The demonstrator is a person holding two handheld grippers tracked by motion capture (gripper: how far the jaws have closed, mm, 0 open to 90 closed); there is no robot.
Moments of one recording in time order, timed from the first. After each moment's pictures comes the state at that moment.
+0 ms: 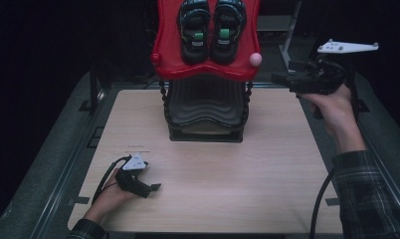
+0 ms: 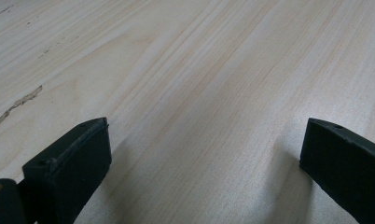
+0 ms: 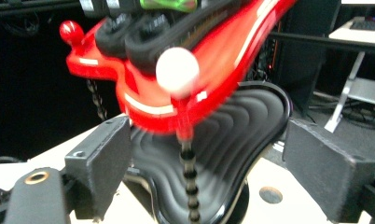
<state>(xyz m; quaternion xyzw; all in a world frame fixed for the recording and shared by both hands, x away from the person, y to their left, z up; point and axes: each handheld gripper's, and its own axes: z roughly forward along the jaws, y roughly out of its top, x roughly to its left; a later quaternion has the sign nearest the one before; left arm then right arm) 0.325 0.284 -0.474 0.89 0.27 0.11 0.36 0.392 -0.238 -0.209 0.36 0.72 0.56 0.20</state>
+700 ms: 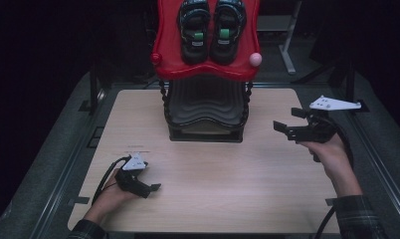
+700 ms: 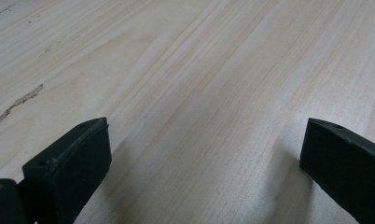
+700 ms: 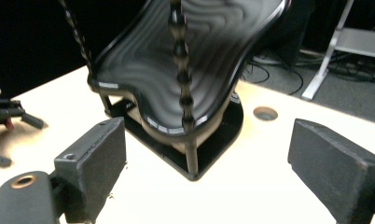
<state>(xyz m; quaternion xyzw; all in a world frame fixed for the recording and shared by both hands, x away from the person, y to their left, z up) 0.325 0.284 -0.474 0.88 0.28 0.11 0.36 0.351 -0.253 -0.319 0.40 0.74 0.51 0.20</state>
